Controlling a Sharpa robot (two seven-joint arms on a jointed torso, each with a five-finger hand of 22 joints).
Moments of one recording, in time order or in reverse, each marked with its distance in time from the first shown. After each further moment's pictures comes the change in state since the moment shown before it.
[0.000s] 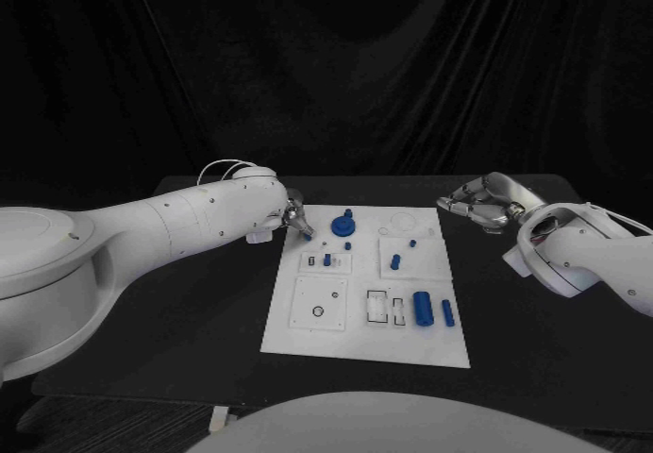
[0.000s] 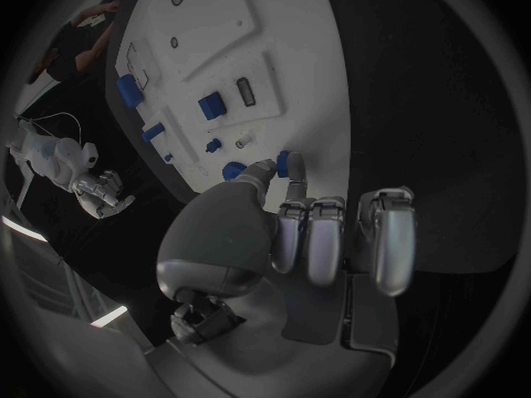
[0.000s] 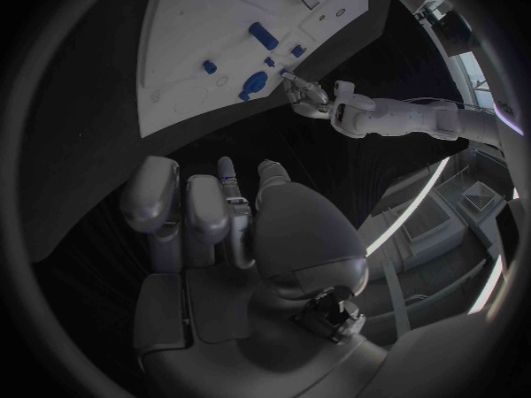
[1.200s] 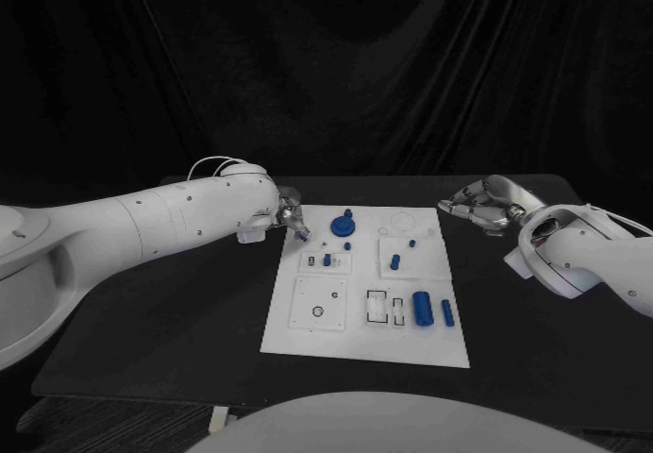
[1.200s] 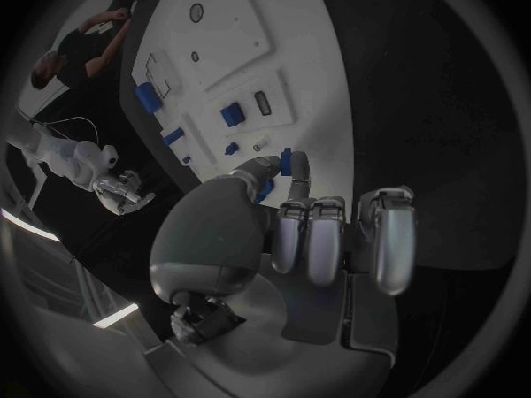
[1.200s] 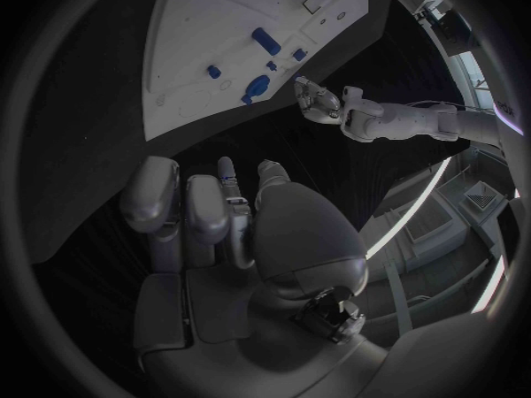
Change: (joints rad) left arm 0.044 -0.113 0.000 0.173 0.000 0.005 0.015; left_hand -0.023 -0.075 0.230 -0.078 0.093 0.031 -0.002 -0.006 0.010 0.000 0.000 0.000 0.000 0.000 0.000 0.000 0.000 0.000 0.000 0.000 -0.015 0.000; right arm -0.005 -0.004 0.000 -0.005 0.000 0.014 -0.003; right_hand 0.005 0.005 0.003 0.003 0.000 0.000 0.000 0.000 -0.001 -0.001 0.001 0.000 0.000 -0.002 -0.001 0.000 -0.003 0.000 0.000 0.000 0.000 0.001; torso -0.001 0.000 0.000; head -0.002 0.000
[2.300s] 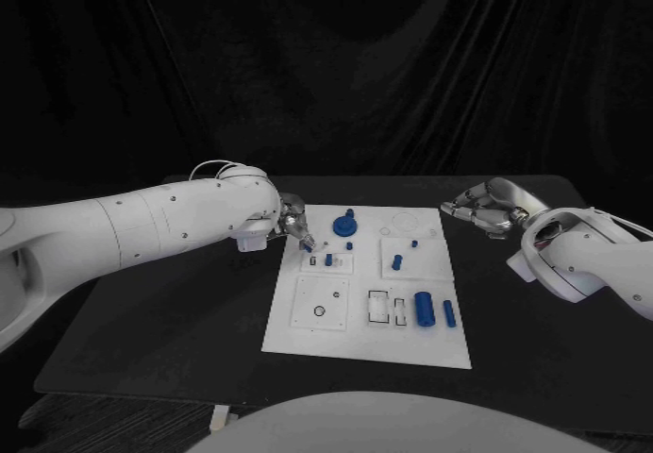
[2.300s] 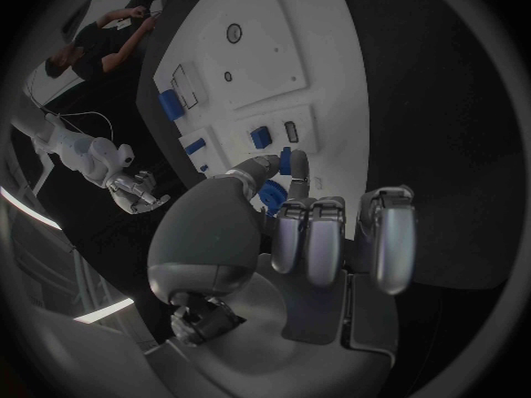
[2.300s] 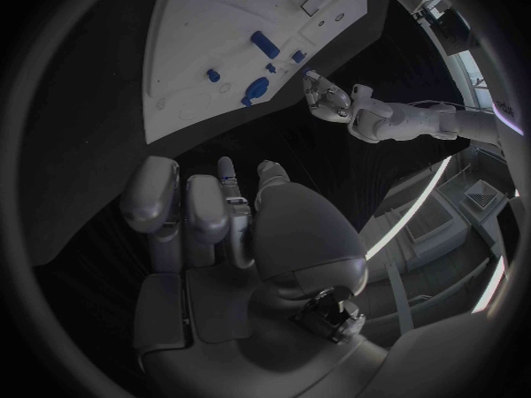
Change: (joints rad) left arm 0.004 -0.073 -0.001 0.158 0.078 0.004 -0.072; left_hand -0.025 -0.024 0.052 -0.020 -0.032 0.016 -0.001 -0.014 -0.019 0.000 0.000 0.000 0.000 0.004 -0.004 0.000 0.000 0.000 0.000 0.000 0.000 0.000; right arm -0.004 -0.005 0.000 0.009 0.001 0.001 -0.001; right_hand 0.000 0.000 0.000 0.000 0.000 0.000 0.000 0.000 0.000 0.001 -0.001 0.001 0.021 -0.001 0.003 0.000 -0.003 0.000 0.000 0.000 0.000 0.000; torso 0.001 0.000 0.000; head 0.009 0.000
